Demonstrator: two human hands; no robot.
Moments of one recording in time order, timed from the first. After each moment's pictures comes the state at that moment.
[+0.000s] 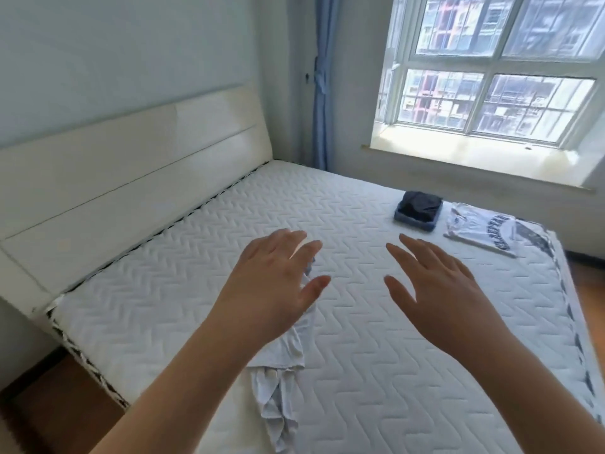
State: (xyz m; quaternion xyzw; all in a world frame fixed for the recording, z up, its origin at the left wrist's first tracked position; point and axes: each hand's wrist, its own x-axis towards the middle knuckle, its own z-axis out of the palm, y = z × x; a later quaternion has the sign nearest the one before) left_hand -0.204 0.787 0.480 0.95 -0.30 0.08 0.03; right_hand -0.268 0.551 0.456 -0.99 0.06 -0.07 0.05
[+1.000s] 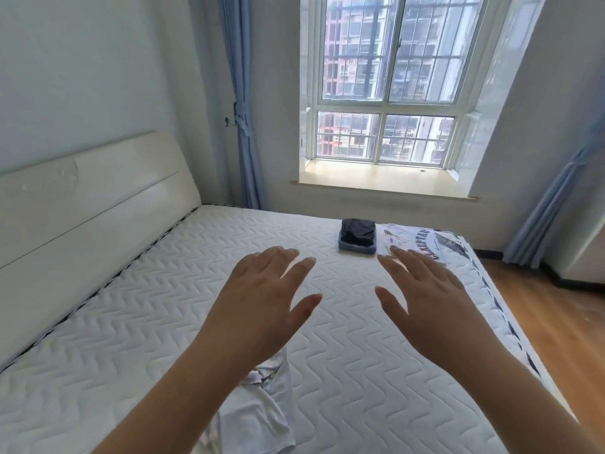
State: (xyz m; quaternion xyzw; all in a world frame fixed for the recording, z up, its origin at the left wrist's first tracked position) left_hand -0.082 0.795 0.495 0.89 -0.44 0.13 0.05; right_hand -0.209 0.590 0.487 -0.97 0.21 -0.10 0.01
